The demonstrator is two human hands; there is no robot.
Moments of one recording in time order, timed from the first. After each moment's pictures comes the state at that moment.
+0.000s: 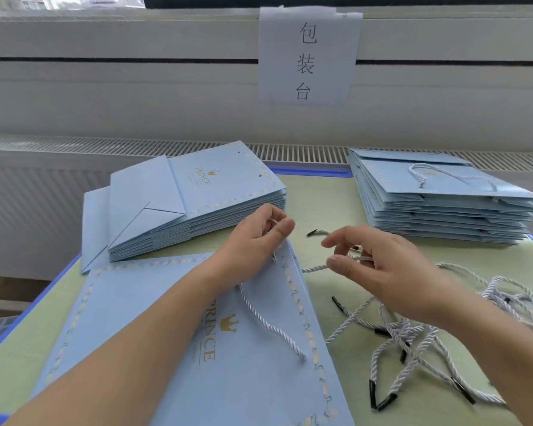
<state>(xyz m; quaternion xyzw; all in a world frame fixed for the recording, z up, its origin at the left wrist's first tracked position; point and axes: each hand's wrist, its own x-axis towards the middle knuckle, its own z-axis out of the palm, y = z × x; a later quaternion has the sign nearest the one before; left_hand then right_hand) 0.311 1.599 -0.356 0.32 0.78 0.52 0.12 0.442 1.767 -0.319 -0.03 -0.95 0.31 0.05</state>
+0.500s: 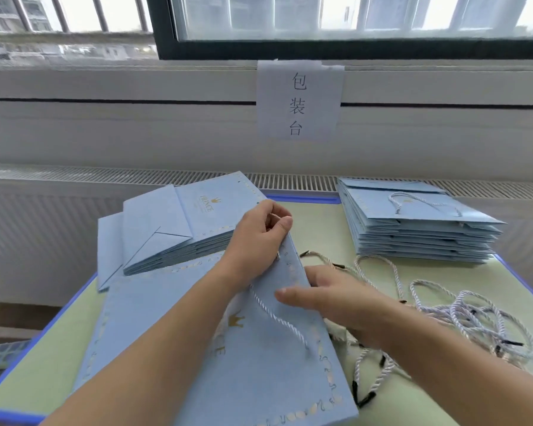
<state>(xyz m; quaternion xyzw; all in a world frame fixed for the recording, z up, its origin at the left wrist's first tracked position) 0.328 1.615 -0.312 0.30 0.77 0.56 0.00 0.444 1.715 -0.304 -0.06 -0.78 0.60 -0.14</state>
